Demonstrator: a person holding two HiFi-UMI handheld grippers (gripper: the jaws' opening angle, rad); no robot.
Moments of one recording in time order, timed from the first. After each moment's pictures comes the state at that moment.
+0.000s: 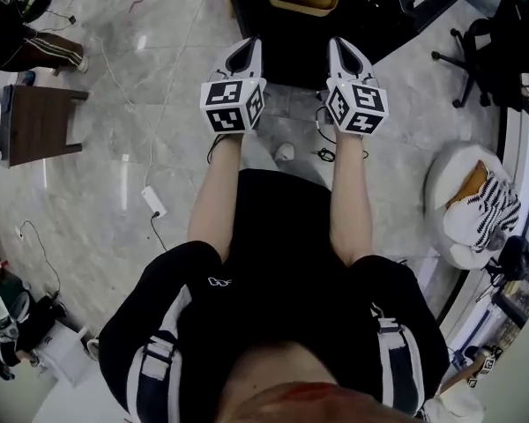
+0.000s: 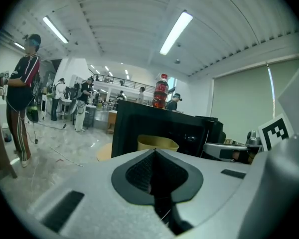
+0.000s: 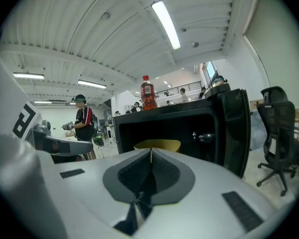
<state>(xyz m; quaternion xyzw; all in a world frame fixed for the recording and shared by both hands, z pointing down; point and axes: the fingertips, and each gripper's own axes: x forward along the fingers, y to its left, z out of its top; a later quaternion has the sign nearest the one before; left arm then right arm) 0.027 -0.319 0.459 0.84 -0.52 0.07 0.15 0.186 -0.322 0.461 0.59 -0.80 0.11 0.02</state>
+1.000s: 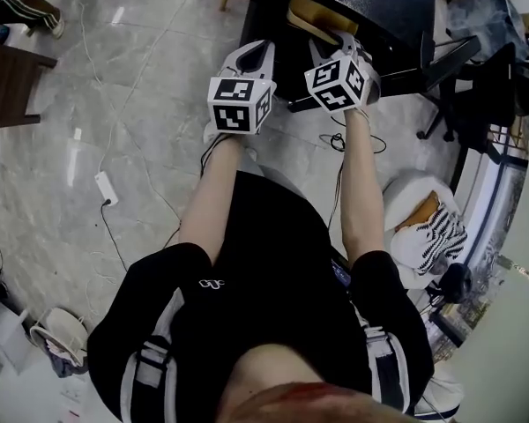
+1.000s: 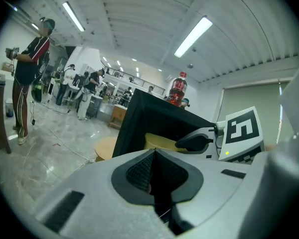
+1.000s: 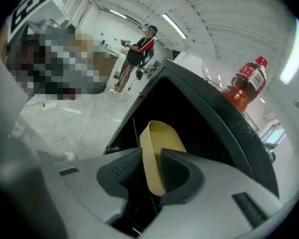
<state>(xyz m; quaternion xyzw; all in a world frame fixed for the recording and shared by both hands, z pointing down) 0.017 -0.362 0.479 0.82 -0.53 0.02 0.22 0.109 -0.420 0.504 0.37 -0.79 -0.17 0.46</state>
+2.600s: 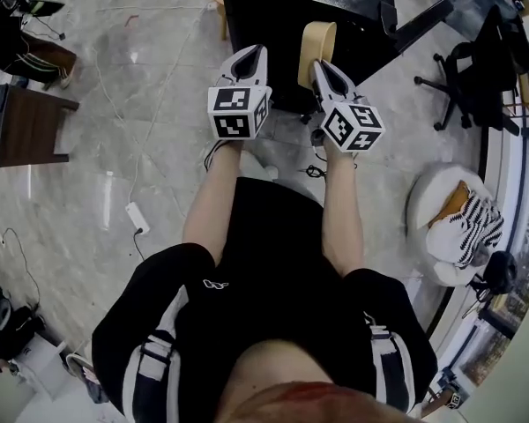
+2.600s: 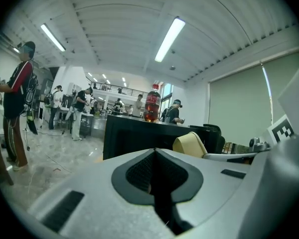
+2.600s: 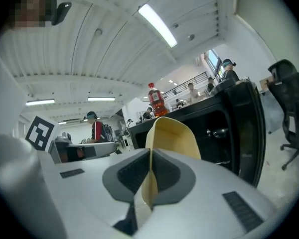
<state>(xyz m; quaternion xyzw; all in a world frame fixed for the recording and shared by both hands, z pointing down) 0.050 -0.325 0.422 0.85 -0.52 0.04 0.11 0.168 -0.306 0.440 0.51 -0.84 0.17 -0.04</state>
